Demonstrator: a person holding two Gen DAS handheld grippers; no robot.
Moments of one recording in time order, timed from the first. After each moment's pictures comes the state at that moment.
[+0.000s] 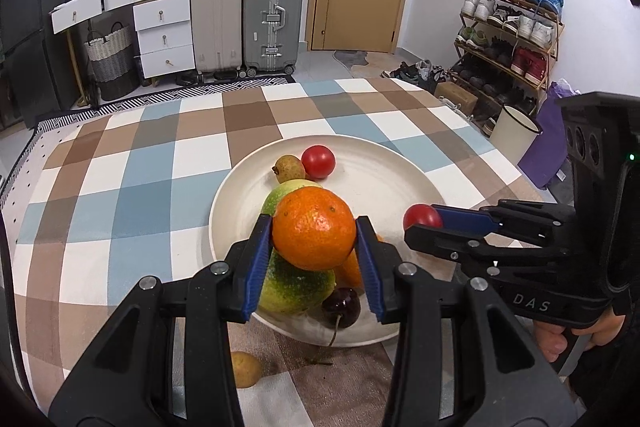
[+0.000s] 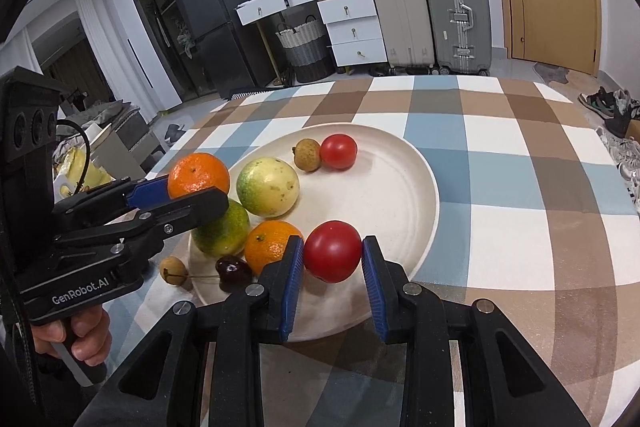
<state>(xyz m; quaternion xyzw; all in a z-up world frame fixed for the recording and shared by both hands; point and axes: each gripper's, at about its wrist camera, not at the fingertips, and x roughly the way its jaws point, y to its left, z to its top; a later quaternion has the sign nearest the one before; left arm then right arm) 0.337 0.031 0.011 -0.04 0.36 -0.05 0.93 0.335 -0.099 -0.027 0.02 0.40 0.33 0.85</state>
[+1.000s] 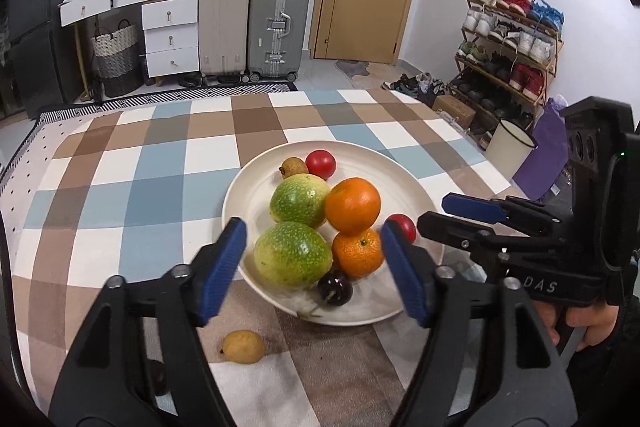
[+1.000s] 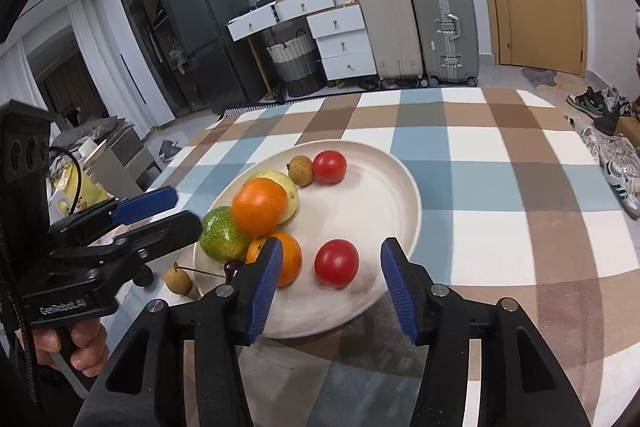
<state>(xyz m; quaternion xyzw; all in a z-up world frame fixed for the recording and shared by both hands) 0.308 0.044 0.024 -0.07 0.34 -0.04 0.94 0.328 -0.114 -0.013 0.03 0.38 0.31 0.87</state>
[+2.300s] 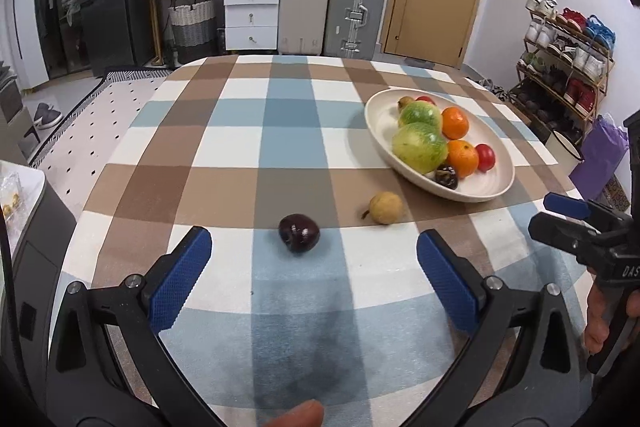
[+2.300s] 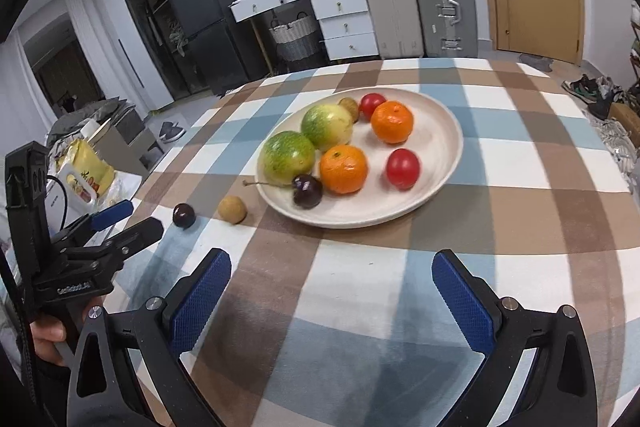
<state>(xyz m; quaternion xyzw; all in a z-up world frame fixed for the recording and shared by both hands) 0.182 0.118 -0.003 -0.09 0.36 0.08 0.92 0.234 -0.092 -0.014 0.02 0.41 0.31 0.86</state>
